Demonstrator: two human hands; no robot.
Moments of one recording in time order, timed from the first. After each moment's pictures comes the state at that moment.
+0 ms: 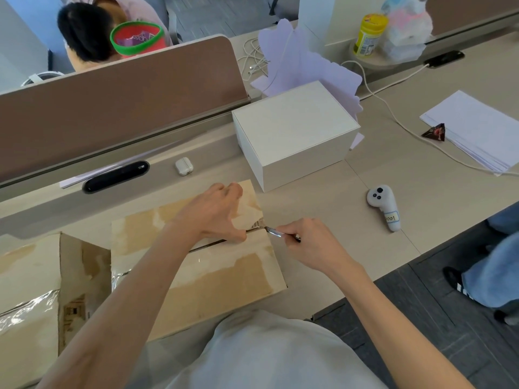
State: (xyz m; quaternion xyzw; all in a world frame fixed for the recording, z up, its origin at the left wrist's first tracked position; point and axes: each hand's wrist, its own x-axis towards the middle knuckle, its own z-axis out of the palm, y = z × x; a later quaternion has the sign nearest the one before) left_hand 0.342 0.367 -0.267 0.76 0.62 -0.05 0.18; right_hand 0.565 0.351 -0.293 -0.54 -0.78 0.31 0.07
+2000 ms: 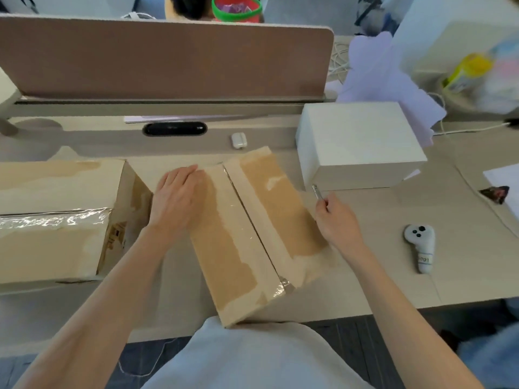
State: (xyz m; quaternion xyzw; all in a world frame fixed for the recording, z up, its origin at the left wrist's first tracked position) left_hand 0.214 0.259 -0.344 0.58 0.80 0.14 -0.04; right_hand 0.518 0.390 -0.311 -0.62 -0.72 0.29 0.06
